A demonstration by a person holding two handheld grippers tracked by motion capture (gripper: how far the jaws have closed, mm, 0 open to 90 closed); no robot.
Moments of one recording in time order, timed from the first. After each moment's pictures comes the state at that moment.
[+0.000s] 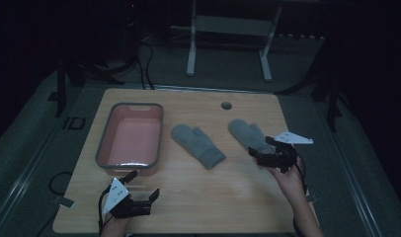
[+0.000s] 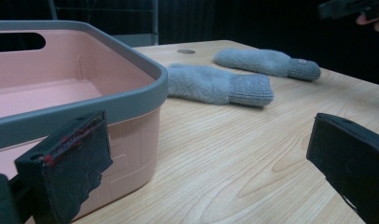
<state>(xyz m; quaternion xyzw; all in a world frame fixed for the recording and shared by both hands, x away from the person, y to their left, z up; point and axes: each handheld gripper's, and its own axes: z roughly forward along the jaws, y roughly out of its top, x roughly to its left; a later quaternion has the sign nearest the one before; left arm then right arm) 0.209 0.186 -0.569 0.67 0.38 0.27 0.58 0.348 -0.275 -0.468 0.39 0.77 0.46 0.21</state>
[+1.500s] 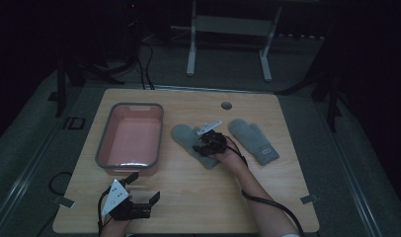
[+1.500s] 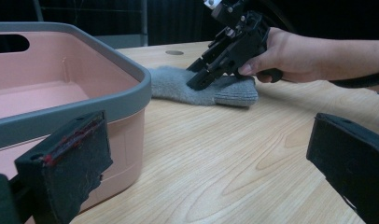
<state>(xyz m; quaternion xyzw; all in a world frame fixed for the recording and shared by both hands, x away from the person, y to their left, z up) 0.204 0.185 -0.566 0.67 0.37 0.25 0.59 0.440 -0.100 -0.547 0.24 0.91 0.32 0.13</state>
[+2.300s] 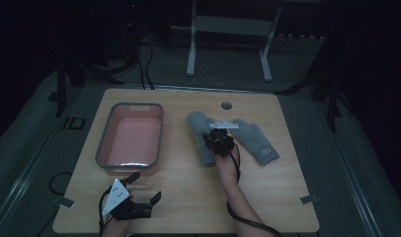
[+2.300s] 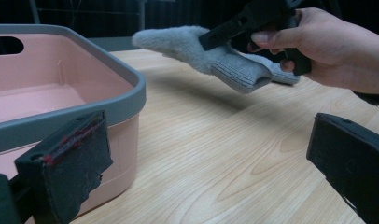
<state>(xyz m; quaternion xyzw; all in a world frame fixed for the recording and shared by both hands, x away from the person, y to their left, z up) 0.205 0.182 -0.565 0.67 0.36 0.25 0.59 0.392 -0.108 -0.501 0.46 0.76 0.39 0.22</state>
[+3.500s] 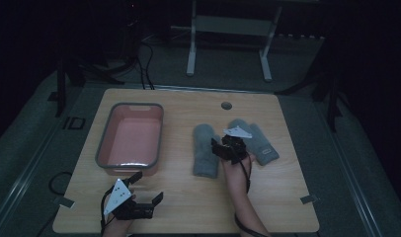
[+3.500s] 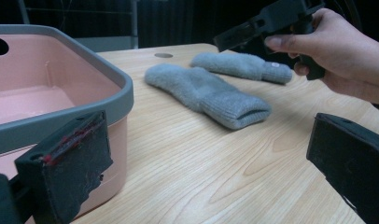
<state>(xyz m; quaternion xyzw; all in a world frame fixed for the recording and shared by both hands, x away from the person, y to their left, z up) 0.206 0.179 -0.565 0.68 0.36 0.24 0.60 0.374 -0.144 -0.504 0.49 0.74 0.39 0.26</state>
